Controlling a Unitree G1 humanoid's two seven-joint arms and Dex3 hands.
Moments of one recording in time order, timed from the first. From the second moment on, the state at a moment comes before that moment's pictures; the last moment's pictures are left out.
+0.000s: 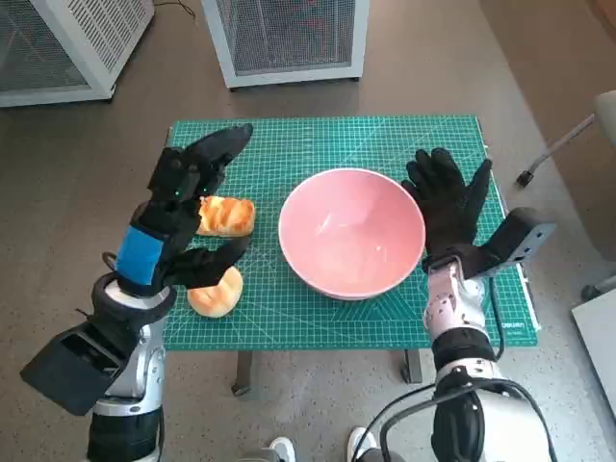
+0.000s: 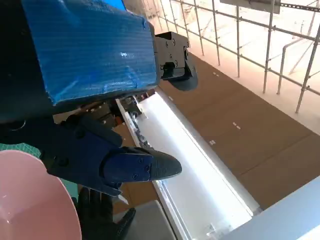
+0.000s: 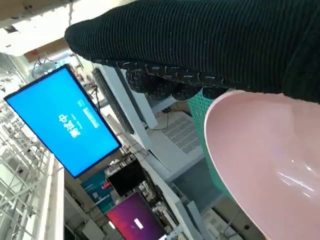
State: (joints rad) left arm -0.33 0.23 0.10 -0.09 -0.16 -0.41 -0.32; right arm -0.93 -0.05 -0.49 1.30 0.35 -0.37 0.28
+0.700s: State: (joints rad) left arm -0.33 0.22 0.10 -0.07 -0.15 -0.43 -0.31; right arm -0.94 -0.04 -0.46 1.30 0.31 -0.36 0.26
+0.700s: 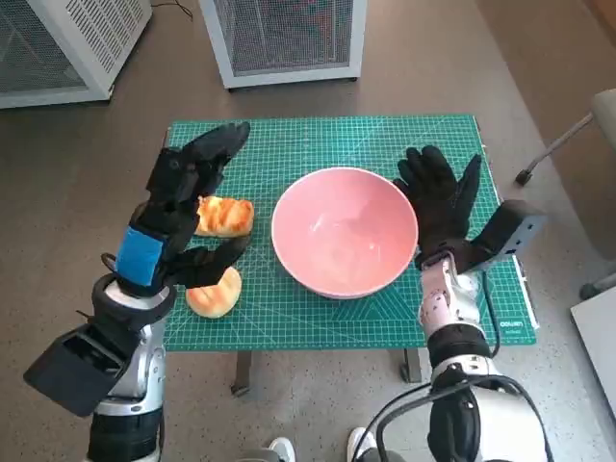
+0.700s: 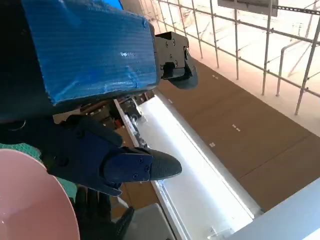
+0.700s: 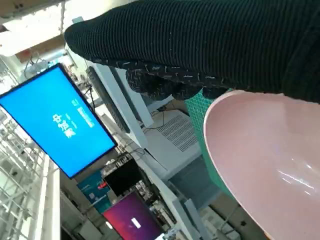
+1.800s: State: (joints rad) left arm -0.37 0.33 0.13 0.02 0.04 -0.45 -0.25; right arm -0.75 -0.12 -0.25 0.66 0.34 -0.79 0.61
